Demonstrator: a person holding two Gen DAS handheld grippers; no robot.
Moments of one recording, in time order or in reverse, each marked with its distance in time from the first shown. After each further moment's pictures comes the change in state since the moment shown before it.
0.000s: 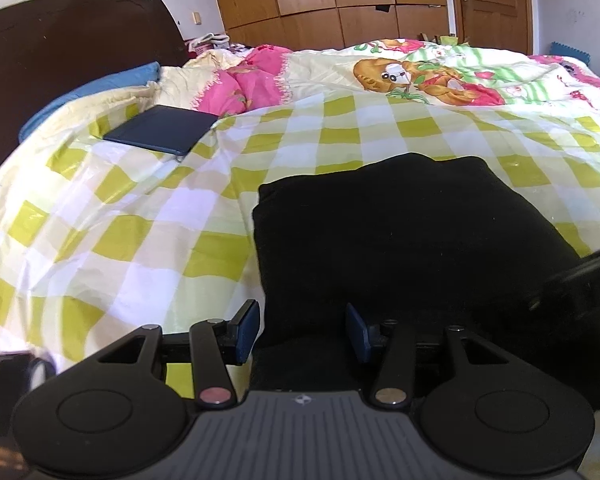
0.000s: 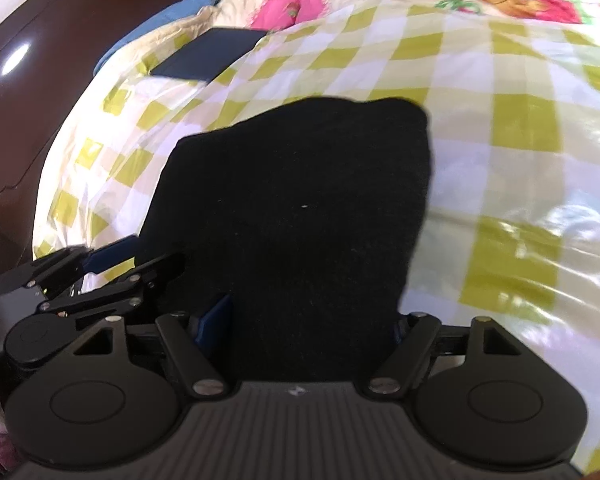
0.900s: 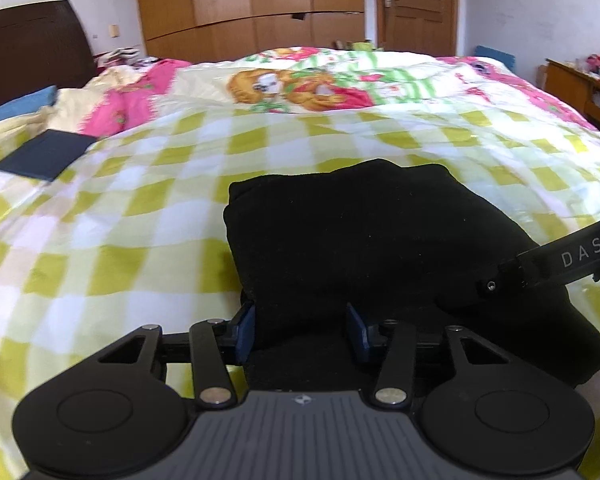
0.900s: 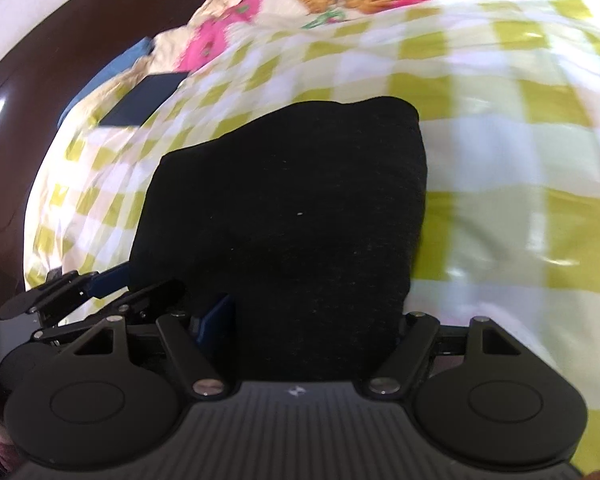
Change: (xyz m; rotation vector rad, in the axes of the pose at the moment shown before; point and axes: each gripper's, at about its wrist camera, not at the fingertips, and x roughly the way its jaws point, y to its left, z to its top) left arm -0.024 -0.127 0.008 0.037 -0.021 -0.224; right arm -0.073 -0.122 -0.026 0.127 -0.007 0.008
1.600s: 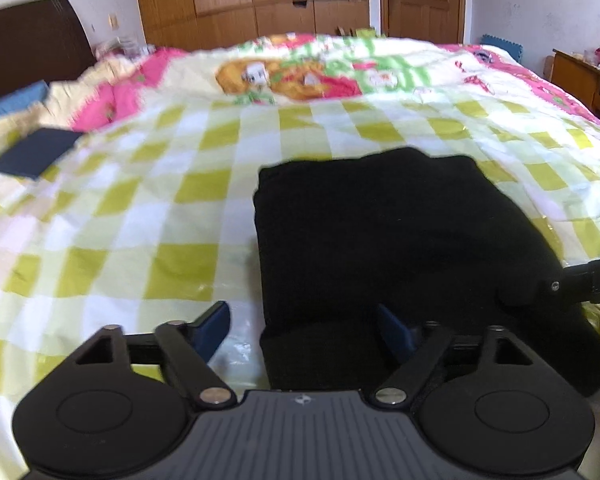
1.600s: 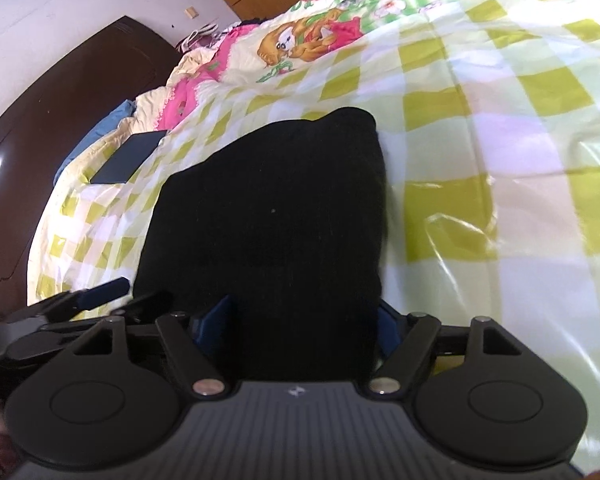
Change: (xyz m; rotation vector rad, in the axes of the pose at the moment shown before) left arm 0.028 -0.049 0.018 -0.014 0.059 -0.001; right arm -0.053 -0.073 -0.027 0.115 -0.153 -0.007
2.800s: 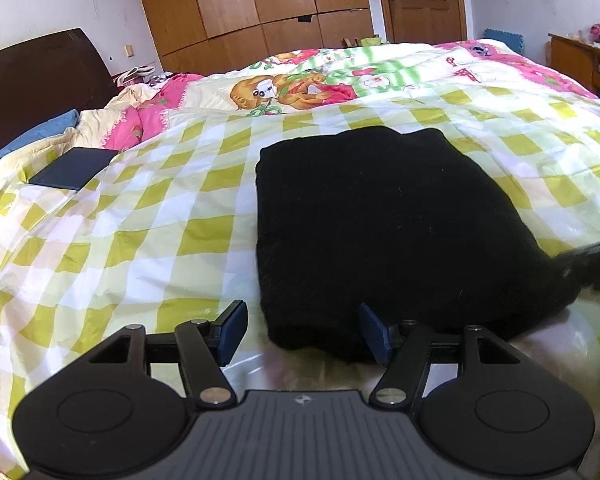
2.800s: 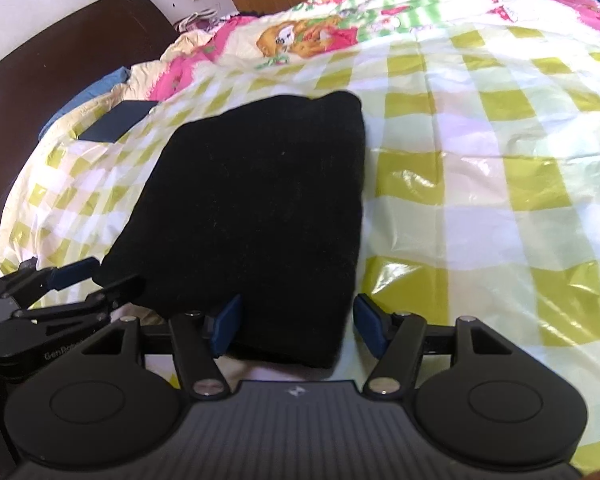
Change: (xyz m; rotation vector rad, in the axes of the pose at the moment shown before) left arm -0.073 -0.035 -0.054 0.072 -0.065 0.115; right arm -0.068 0.027 -0.058 -0.120 -0.039 -0.141
